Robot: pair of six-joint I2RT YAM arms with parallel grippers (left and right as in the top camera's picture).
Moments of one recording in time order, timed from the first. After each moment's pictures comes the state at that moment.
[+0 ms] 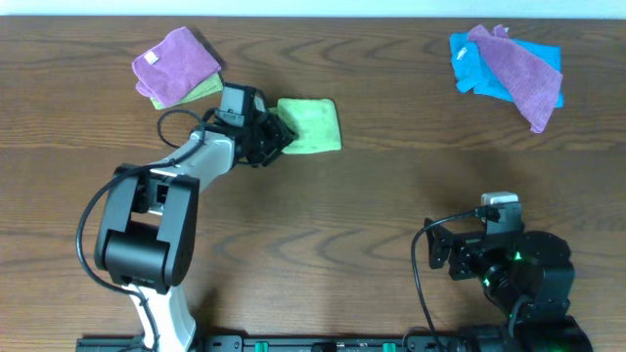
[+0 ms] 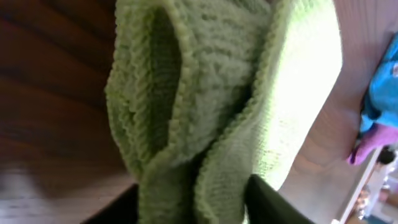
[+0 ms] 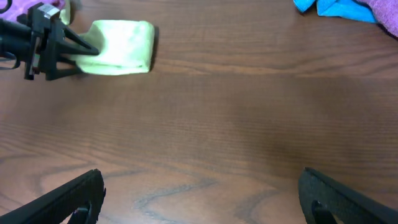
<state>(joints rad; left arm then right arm) -0.25 1.98 1.15 -0.18 0.48 -0.90 0.07 0.45 0.61 -0.78 -0.18 0.10</state>
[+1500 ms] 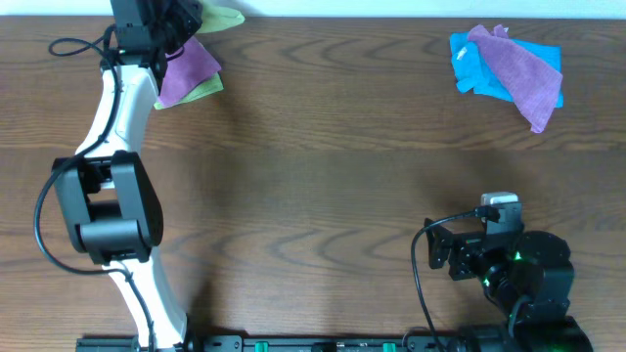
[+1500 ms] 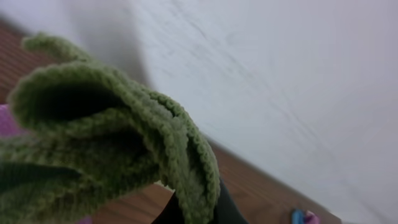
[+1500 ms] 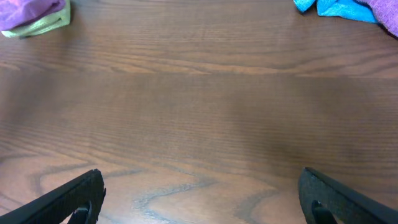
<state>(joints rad) 0.08 2.13 1.75 -0.10 0.38 -0.72 0.07 0.45 0.61 -0.78 -0.18 0.10</state>
